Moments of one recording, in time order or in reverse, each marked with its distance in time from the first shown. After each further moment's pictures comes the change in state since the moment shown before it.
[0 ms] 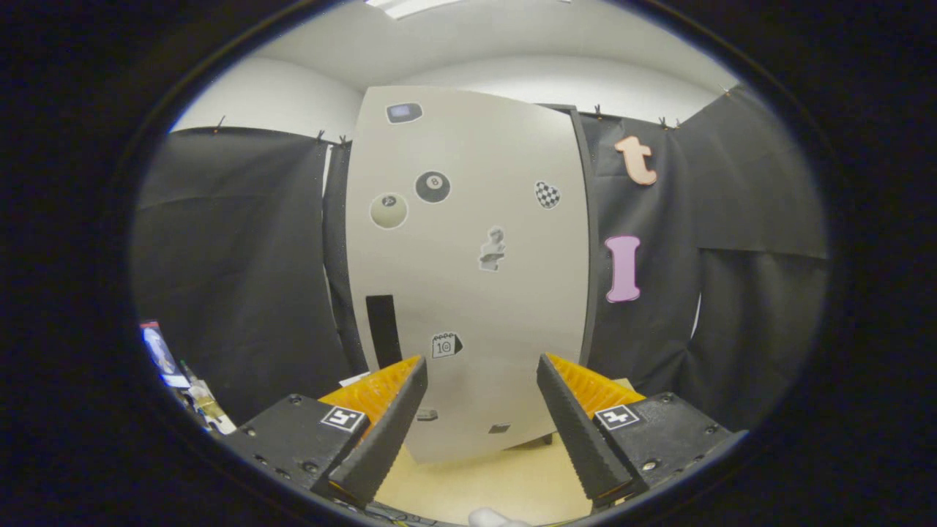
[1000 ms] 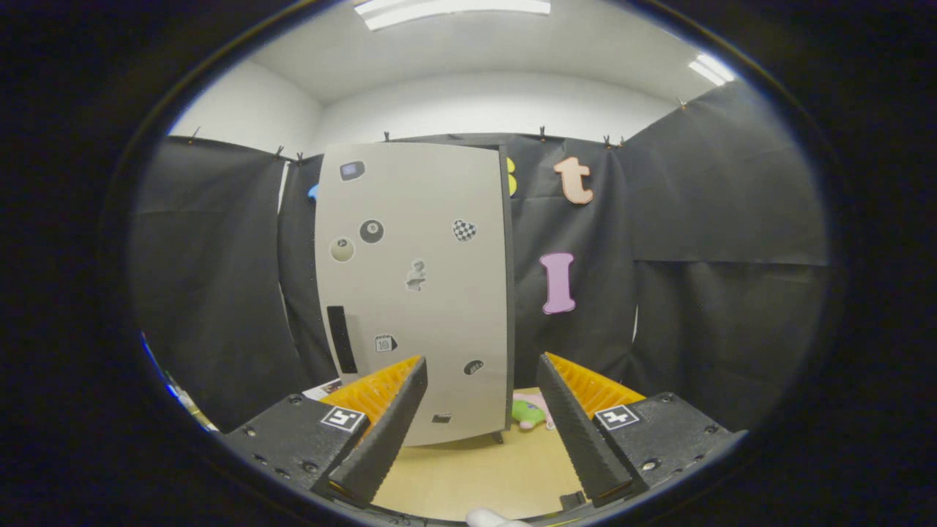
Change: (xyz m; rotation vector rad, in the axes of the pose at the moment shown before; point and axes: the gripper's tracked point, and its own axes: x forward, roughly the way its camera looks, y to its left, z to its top) arm -0.079 -0.057 0.018 0.031 -0.073 -0.187
